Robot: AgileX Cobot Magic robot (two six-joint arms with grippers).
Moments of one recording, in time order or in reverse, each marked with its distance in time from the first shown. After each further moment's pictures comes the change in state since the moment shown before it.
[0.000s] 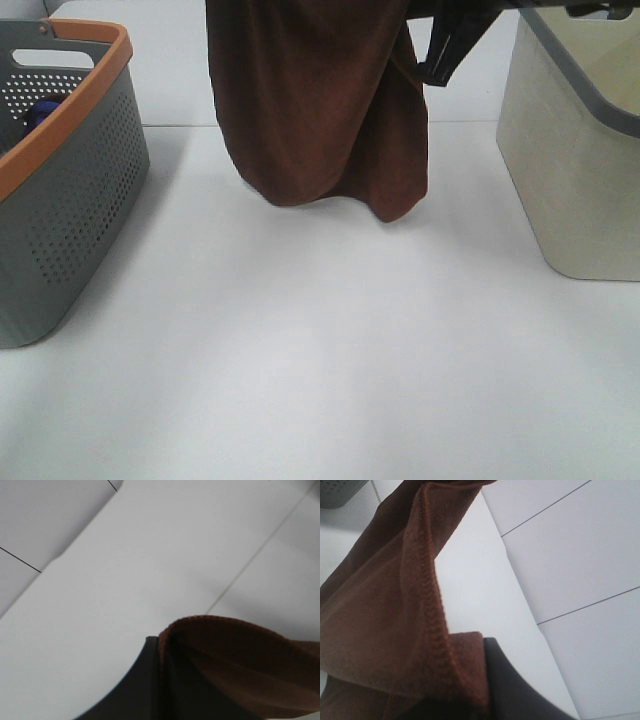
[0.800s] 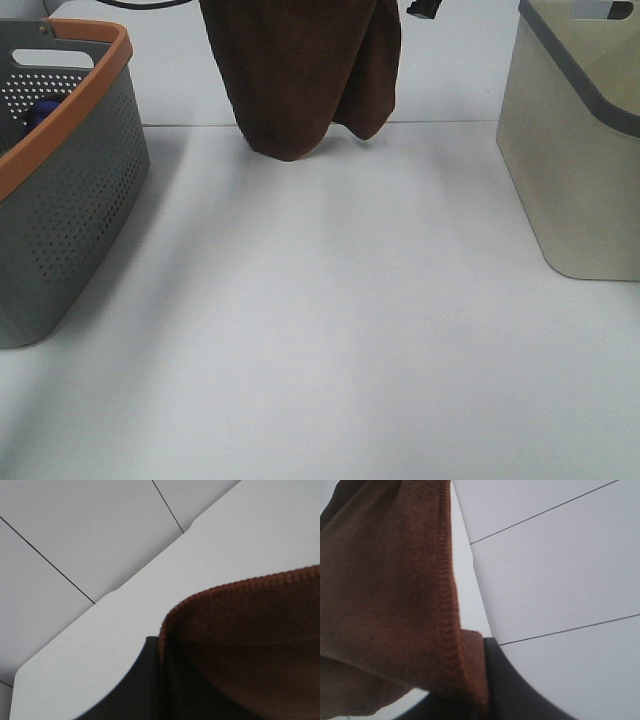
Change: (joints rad) left arm 0.144 0.198 0.006 0.224 -0.473 -0.222; right arm -0.174 0.434 -0.540 -0.206 0.206 -0.024
